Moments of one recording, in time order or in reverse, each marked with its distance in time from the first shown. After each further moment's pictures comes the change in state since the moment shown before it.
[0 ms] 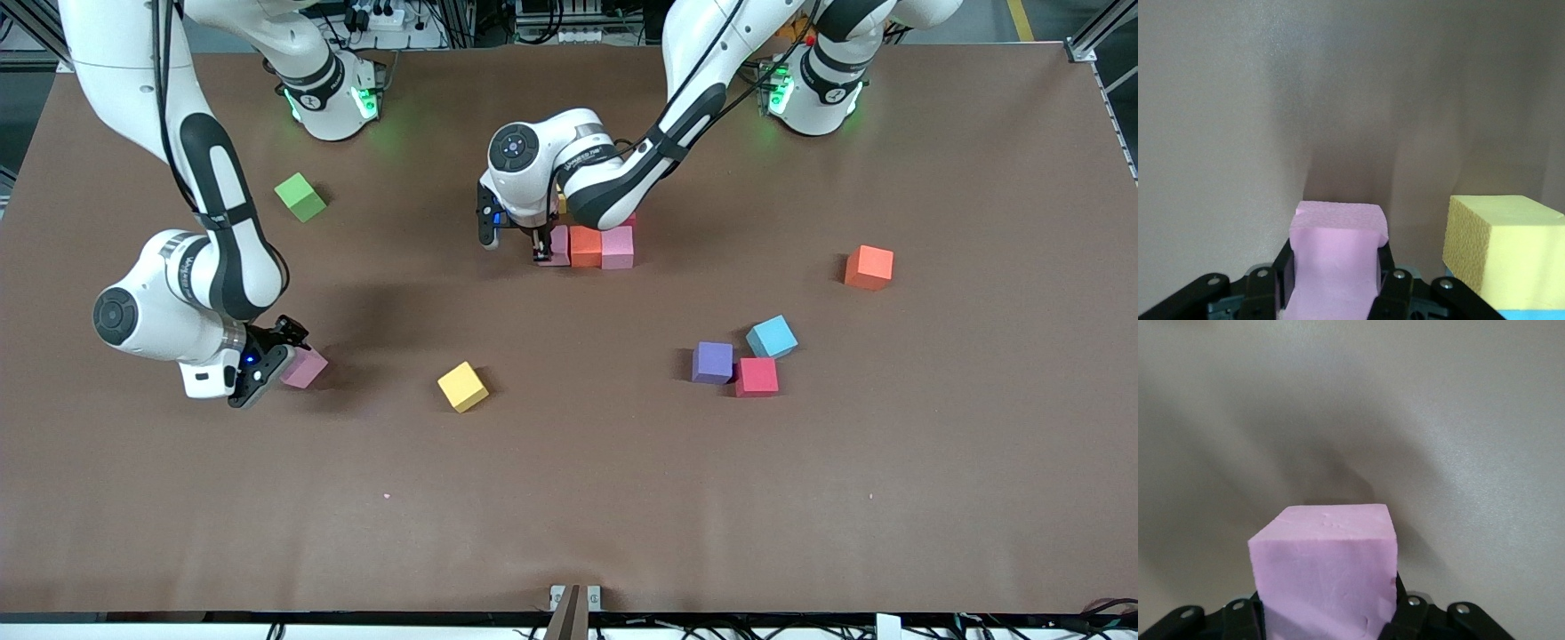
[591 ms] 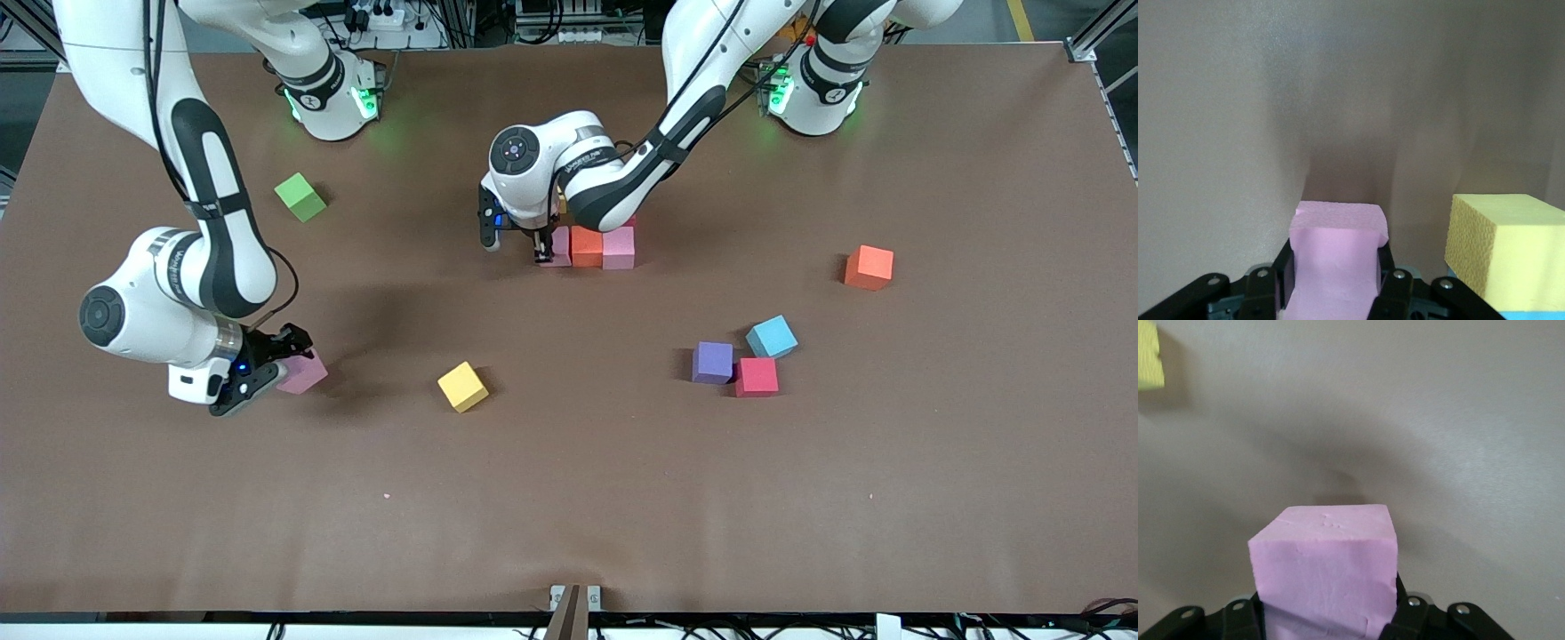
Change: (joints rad) left arm 0.000 0.007 0.002 -0.001 0.000 0.000 0.000; right arm 0.005 -0.031 0.006 0.054 0.000 -0.040 0.316
